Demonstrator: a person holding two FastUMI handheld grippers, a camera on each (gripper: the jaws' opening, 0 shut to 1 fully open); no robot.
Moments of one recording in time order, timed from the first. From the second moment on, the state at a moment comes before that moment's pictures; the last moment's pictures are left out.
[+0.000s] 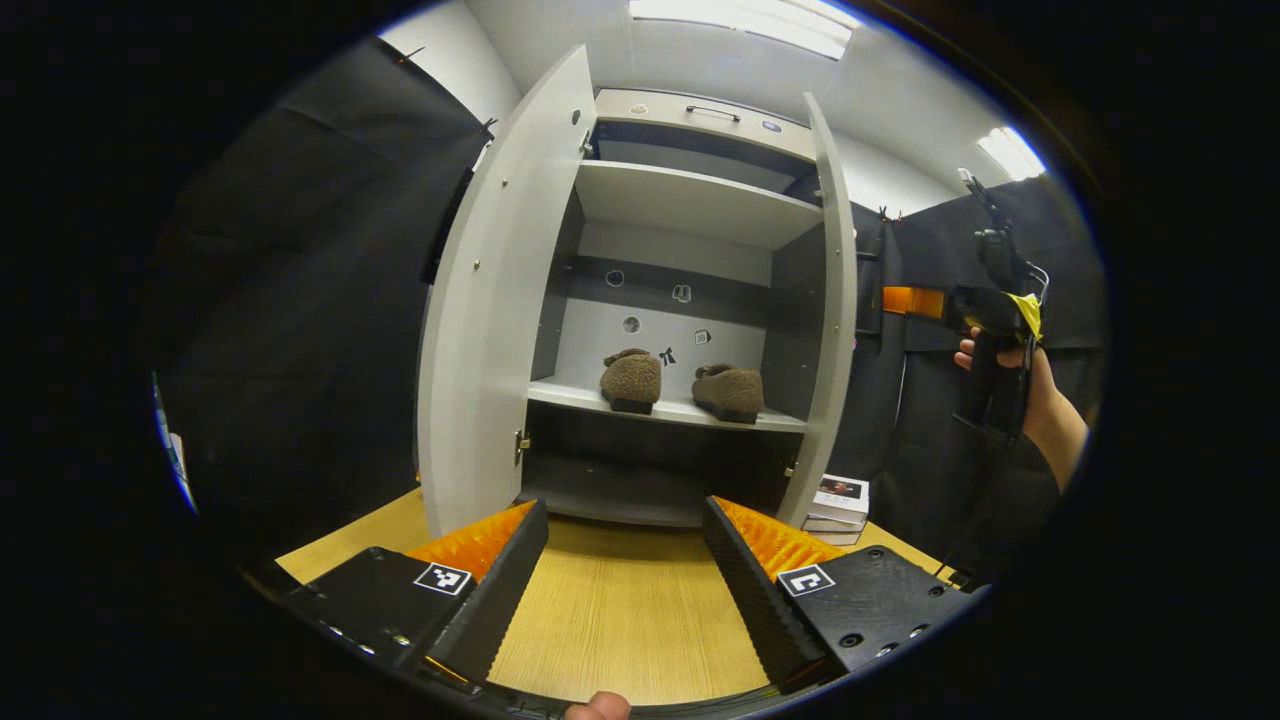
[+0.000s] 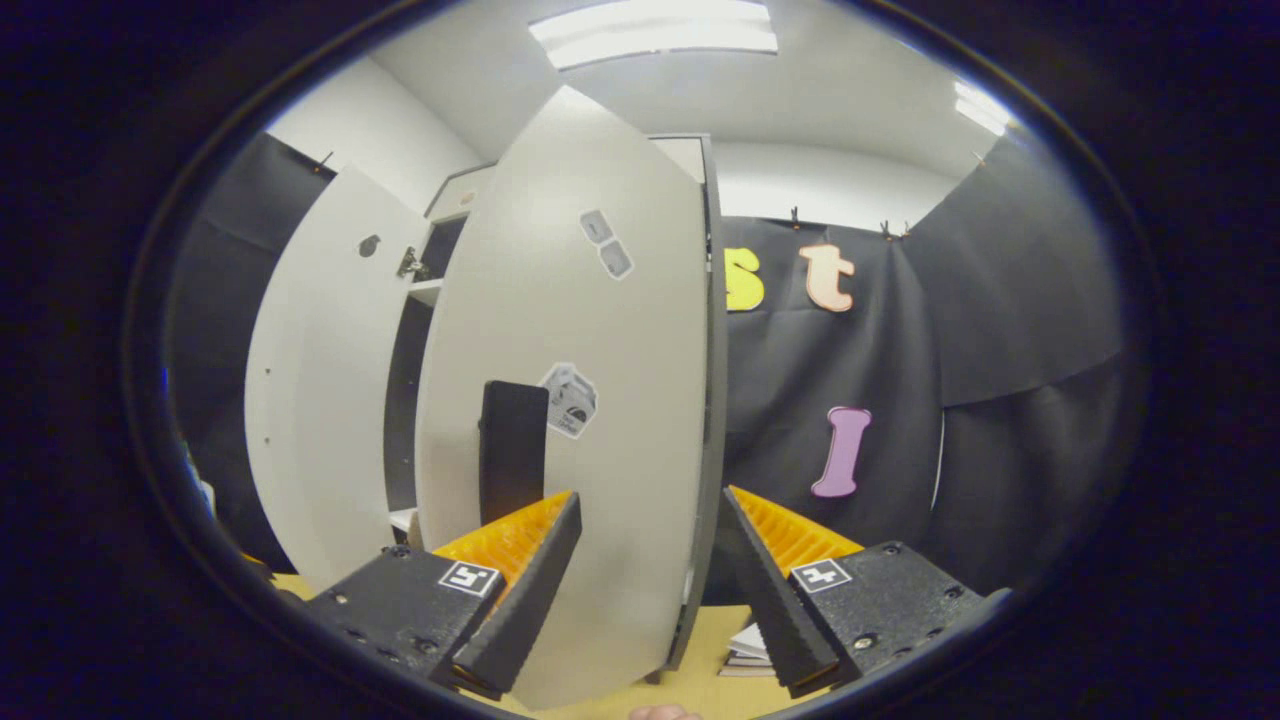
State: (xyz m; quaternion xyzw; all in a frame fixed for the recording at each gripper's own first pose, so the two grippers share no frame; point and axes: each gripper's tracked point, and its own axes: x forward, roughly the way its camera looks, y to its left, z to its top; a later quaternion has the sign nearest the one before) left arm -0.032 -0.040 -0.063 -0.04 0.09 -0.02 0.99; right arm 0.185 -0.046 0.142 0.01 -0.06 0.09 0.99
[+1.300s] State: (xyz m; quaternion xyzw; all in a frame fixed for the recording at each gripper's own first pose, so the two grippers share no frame) left arm -0.026 -0.035 -0.015 -0.08 0.05 0.00 1.00; right arm 0.031 -0.041 -0.073 0.06 0.06 -0.01 1.00
